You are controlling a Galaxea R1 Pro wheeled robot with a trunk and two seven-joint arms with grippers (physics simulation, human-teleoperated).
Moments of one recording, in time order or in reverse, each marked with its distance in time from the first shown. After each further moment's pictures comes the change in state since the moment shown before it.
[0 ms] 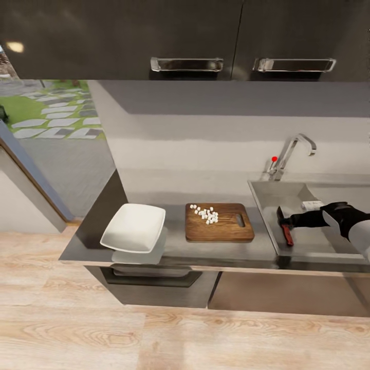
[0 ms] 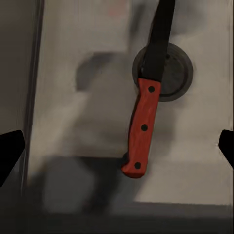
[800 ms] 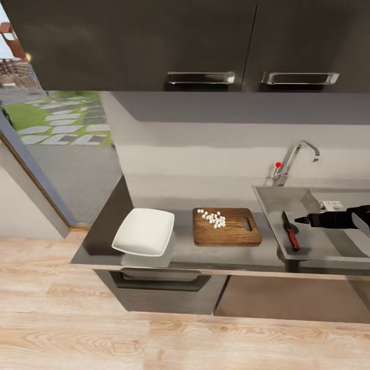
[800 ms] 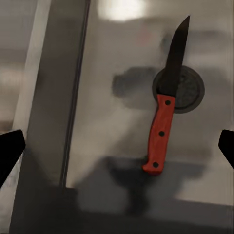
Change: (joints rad) left arm 0.000 -0.002 0.000 0.000 0.000 0.000 0.000; right arm 0.000 -0.128 -0.006 -0.012 -0.028 -0.052 0.228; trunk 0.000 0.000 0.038
